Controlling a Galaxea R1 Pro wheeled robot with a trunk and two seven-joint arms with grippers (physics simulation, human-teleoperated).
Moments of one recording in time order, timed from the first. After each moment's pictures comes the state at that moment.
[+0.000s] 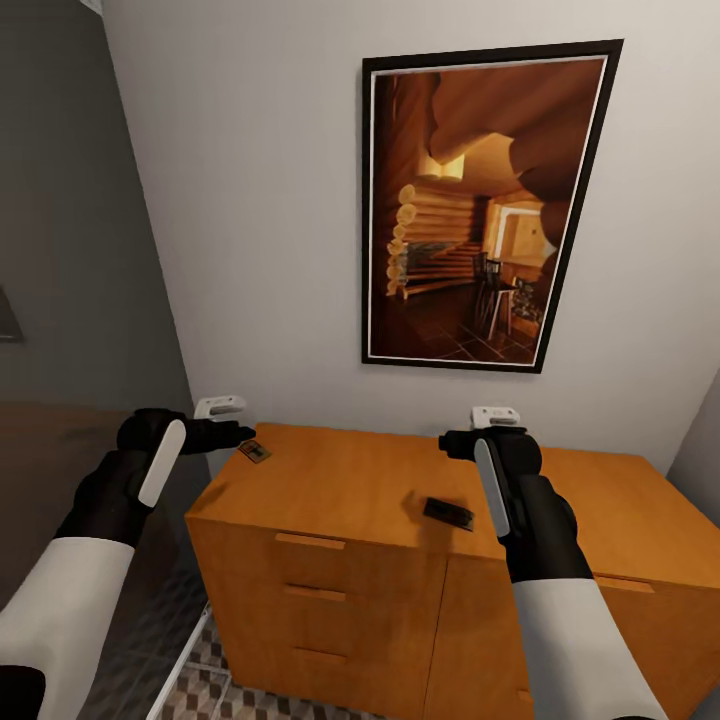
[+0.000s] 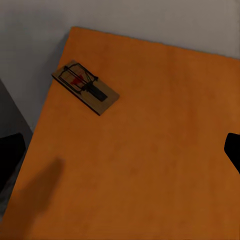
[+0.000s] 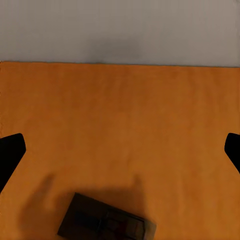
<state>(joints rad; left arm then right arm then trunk) -0.85 0.16 -0.04 -1.17 0.30 1.04 0.00 -0.73 0.14 -0.03 -1.35 0.02 1.04 -0.19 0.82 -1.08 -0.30</state>
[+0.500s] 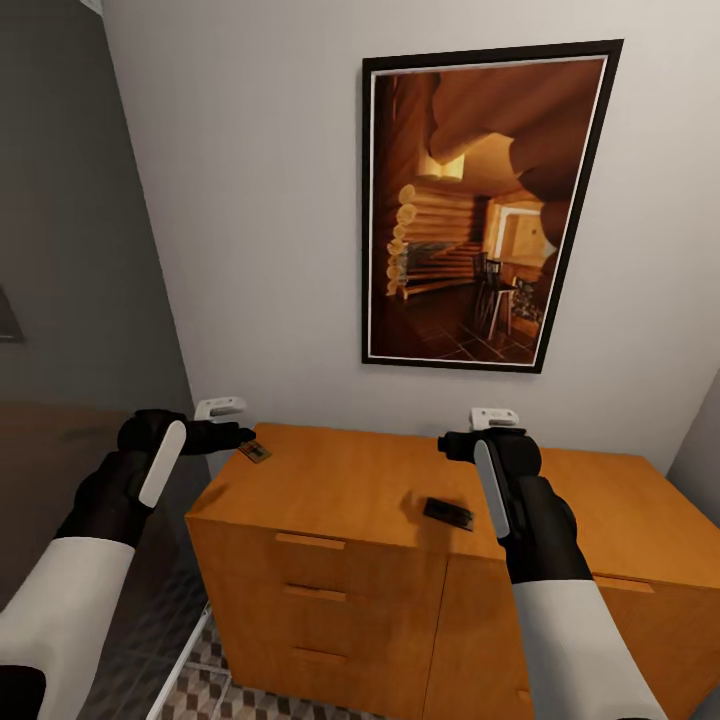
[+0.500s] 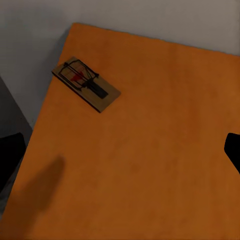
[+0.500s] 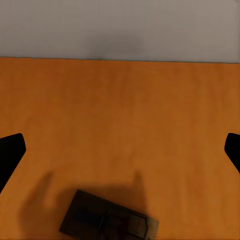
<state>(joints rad) -0.85 0.16 -0.04 -1.16 0.30 1.04 0.00 -0.73 0.14 -0.03 -1.35 0.01 1.04 -0.19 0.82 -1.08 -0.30</state>
